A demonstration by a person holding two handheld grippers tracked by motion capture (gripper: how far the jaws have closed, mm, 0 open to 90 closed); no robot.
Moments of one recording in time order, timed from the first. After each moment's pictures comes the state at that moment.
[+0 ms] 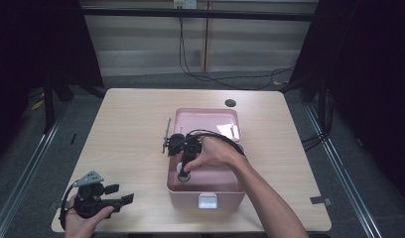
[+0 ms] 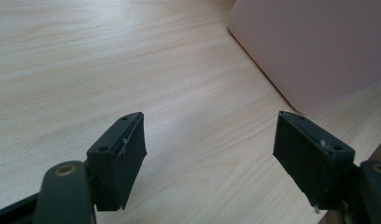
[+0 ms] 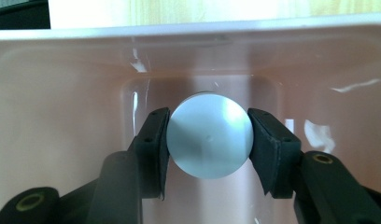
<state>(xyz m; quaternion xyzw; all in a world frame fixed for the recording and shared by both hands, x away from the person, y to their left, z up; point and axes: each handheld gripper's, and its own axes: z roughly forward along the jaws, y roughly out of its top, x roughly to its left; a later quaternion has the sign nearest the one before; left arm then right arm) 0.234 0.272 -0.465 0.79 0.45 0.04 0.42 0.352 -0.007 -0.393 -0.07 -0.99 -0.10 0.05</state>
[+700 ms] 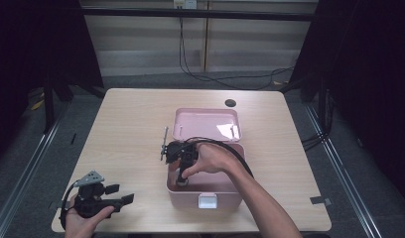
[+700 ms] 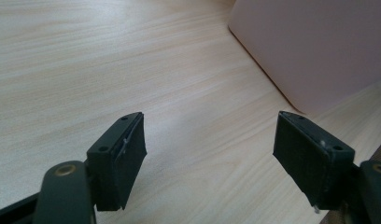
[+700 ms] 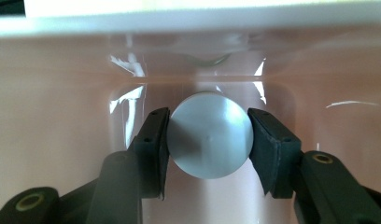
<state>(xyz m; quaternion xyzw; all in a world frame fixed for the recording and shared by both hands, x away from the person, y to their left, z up) 0.234 0.271 -0.466 0.79 0.45 0.04 0.42 0.349 0.000 -0.421 -0.06 -0.99 -0.10 0.05</state>
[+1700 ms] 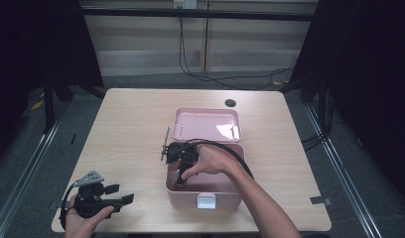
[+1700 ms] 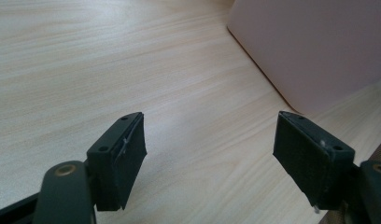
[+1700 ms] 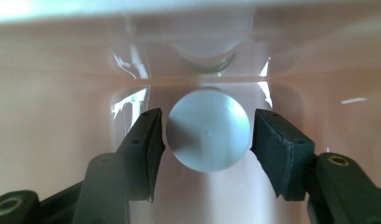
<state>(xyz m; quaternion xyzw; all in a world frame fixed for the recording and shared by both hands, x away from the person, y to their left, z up) 0.234 0.272 -0.466 0.79 0.45 0.04 0.42 0.349 -0.001 -0.427 -0.08 -0.99 -0.11 0.06</state>
